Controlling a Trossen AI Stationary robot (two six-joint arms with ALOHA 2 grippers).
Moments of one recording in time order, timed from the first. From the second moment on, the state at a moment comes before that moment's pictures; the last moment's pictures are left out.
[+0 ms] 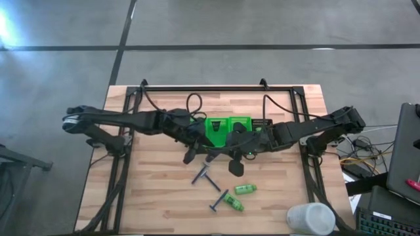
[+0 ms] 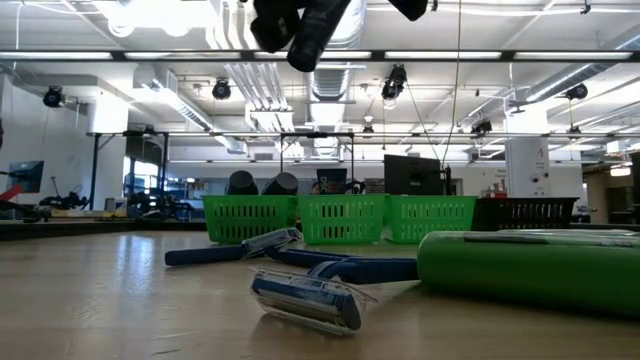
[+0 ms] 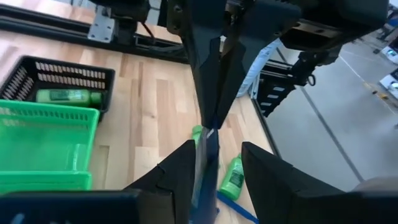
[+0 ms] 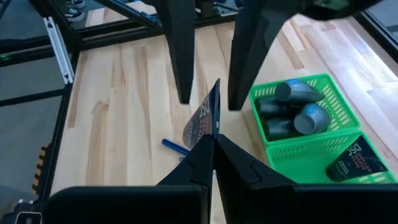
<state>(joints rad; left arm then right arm) -0.02 1.38 1.17 -0.20 0.30 -0.23 0.25 1.52 1.40 -0.54 0.23 0.37</state>
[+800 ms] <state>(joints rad) -0.02 1.40 1.17 -0.17 0.30 -0.21 0.25 1.52 1.40 -0.54 0.22 0.38</state>
